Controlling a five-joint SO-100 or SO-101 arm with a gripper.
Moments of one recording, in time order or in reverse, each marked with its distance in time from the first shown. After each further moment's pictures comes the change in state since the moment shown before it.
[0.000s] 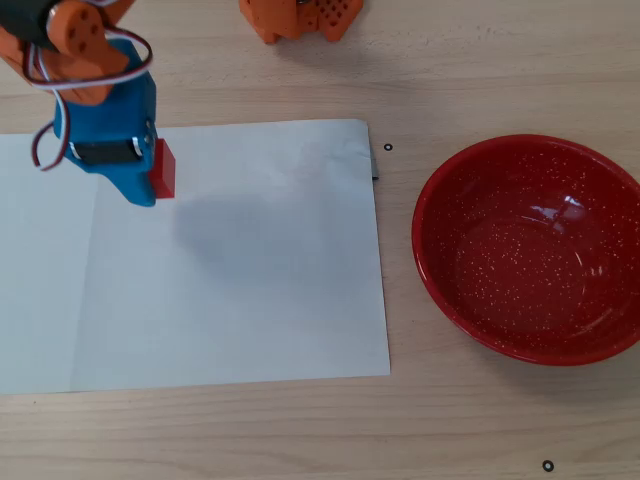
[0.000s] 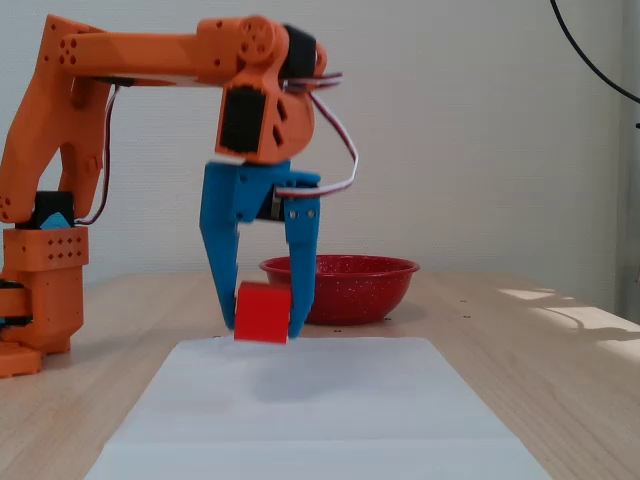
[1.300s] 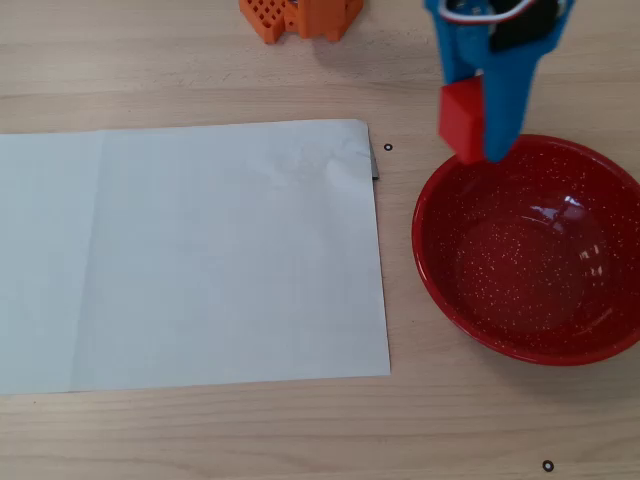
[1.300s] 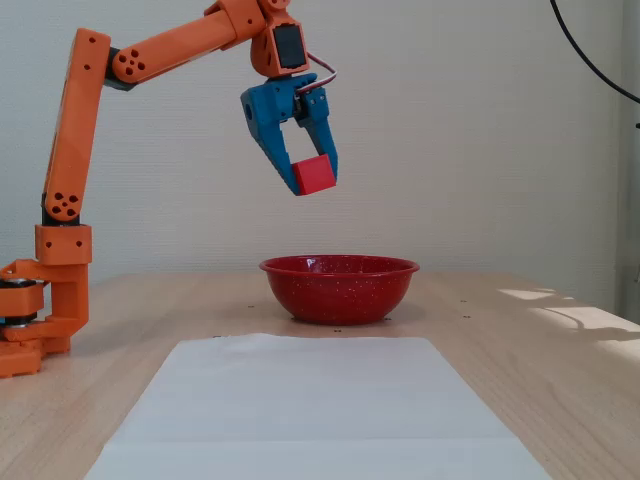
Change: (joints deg) arm 55.3 9.7 -19.9 5.2 -35.2
